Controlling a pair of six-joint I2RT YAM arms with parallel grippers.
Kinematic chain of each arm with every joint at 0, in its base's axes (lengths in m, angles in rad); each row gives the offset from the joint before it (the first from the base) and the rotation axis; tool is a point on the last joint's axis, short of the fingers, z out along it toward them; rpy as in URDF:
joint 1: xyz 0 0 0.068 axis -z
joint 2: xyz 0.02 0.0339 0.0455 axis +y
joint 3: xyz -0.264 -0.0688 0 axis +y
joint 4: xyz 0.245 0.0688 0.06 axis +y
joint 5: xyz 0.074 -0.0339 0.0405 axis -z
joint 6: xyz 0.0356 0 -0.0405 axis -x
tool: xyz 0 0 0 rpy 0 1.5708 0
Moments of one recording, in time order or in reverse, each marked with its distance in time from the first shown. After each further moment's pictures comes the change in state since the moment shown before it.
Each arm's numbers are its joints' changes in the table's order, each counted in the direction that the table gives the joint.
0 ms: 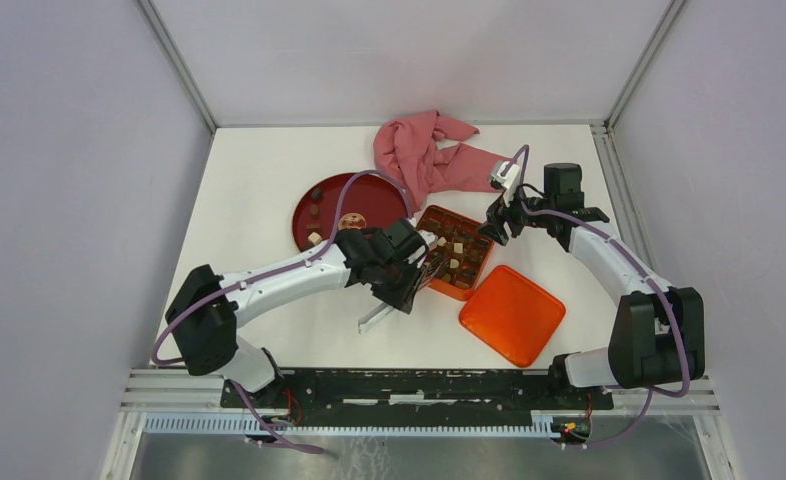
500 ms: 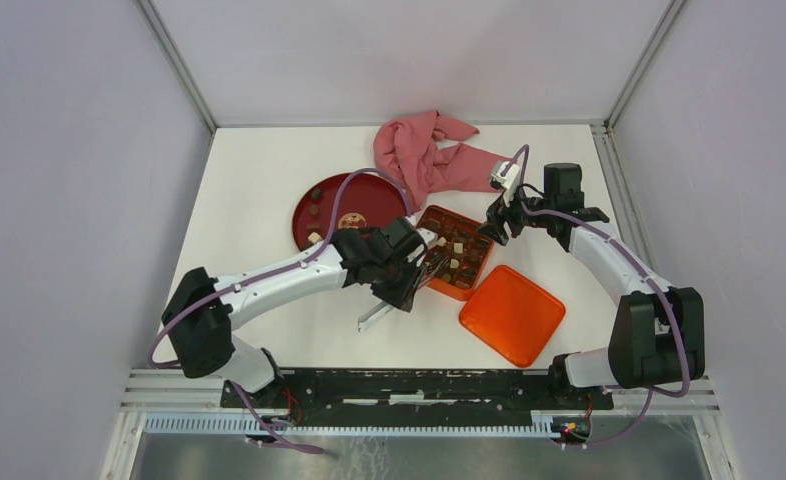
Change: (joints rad) left arm 0.002 -0.011 -0.003 -0.001 -0.004 0.001; right arm 0.000 0.000 0.000 0.000 0.000 0.000
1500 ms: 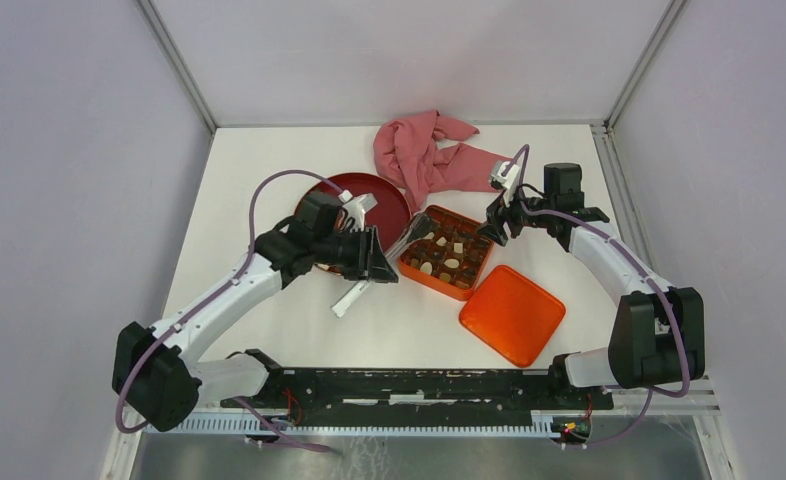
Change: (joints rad) left arm -0.369 -0.319 0.240 -0.267 0.460 0.170; right arm 0.000 0.000 0.000 0.000 -0.027 -0.003
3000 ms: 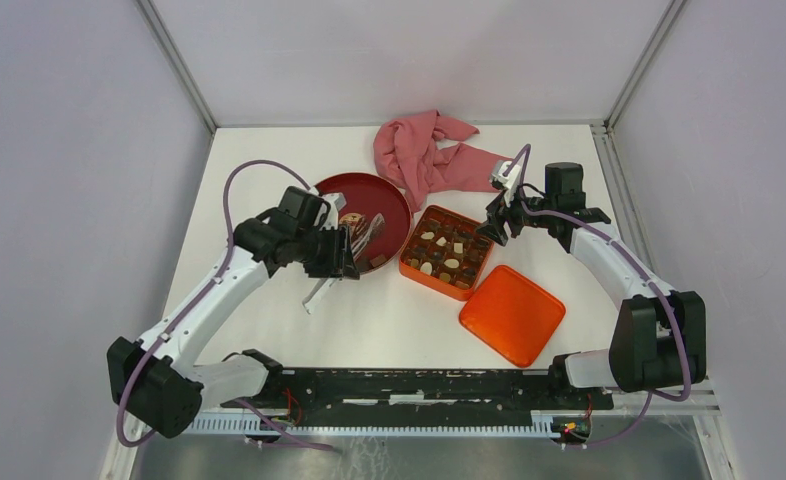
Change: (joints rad) left arm -0.127 -0.041 -0.113 0.367 -0.266 -0.158; right arm 0.000 -0.016 0.000 0.000 -0.018 -0.002
